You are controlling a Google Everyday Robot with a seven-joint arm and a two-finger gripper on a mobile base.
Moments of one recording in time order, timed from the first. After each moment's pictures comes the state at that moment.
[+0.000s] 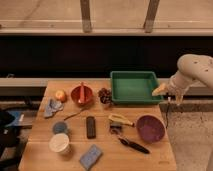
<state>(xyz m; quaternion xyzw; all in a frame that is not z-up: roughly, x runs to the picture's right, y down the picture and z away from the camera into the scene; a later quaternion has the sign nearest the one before) 0.345 0.054 0.761 -0.20 0.21 0.82 0.50</state>
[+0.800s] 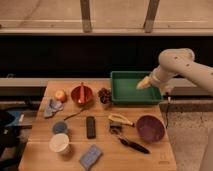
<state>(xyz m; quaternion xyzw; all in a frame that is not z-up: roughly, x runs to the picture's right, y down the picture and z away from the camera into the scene) 0.244 -0.004 0.772 -0.19 0.14 0.77 0.59</state>
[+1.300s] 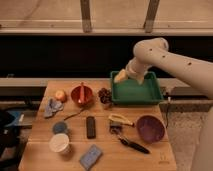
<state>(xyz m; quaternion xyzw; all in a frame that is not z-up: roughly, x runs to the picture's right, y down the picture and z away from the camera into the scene) 0.113 -0.046 0.753 -0.21 0.06 0.69 0.69</state>
